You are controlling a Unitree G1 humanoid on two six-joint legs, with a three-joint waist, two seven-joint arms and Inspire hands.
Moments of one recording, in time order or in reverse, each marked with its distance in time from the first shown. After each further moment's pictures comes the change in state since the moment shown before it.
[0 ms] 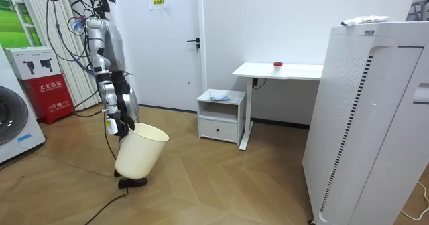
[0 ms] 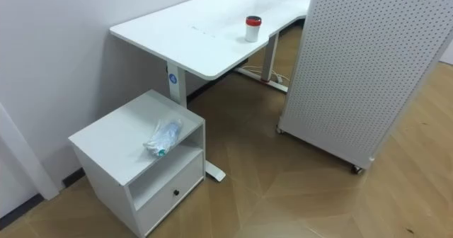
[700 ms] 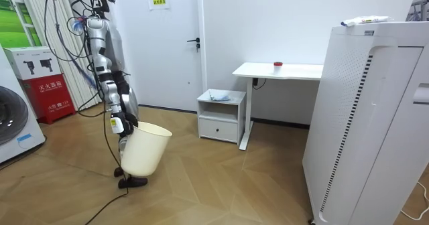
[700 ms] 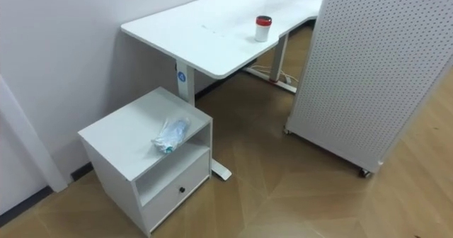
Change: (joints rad) left arm 0.000 -0.002 0.004 0.045 0.010 -0.018 0.005; right arm -0.003 0.002 0.044 0.004 -0.030 -0.020 0.041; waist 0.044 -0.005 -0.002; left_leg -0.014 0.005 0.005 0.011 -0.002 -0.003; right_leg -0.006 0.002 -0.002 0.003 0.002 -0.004
